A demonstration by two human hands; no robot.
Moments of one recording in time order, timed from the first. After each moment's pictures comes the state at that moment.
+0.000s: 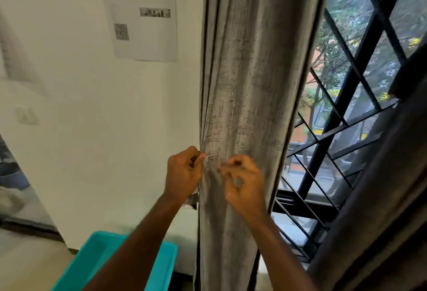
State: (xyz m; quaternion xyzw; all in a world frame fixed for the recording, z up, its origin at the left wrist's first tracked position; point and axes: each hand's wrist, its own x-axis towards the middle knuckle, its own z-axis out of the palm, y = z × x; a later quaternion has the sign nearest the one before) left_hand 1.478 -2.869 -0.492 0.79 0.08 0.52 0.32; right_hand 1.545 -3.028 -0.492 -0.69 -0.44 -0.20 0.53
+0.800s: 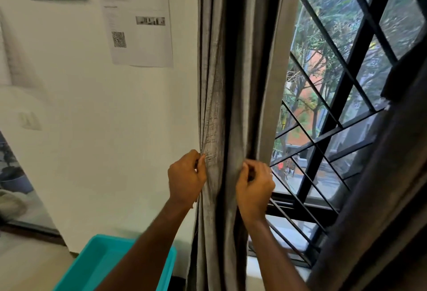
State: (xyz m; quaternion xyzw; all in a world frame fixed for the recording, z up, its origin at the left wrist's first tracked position) left_hand 1.497 -2.897 -0.498 0.80 0.17 0.54 0.22; right_hand 1.574 -3.040 -0.512 -0.71 -0.28 -0.33 0.55
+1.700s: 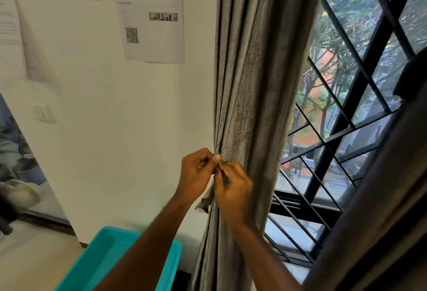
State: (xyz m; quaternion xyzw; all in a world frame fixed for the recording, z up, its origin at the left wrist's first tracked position) left_hand 1.482 -2.901 -0.490 0.74 0.07 0.44 0.51; right_hand 1.528 -3.006 -0.516 -0.69 -0.39 -0.25 0.56
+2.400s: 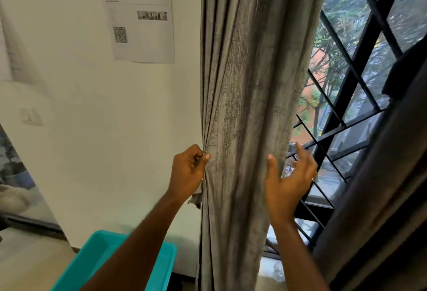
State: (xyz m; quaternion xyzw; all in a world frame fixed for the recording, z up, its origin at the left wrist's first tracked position) left_hand 1.491 -2.893 -0.486 0.78 0.10 0.46 0.42; right_hand 1.582 -3.081 -0.480 -0.69 -0.17 -0.32 0.63
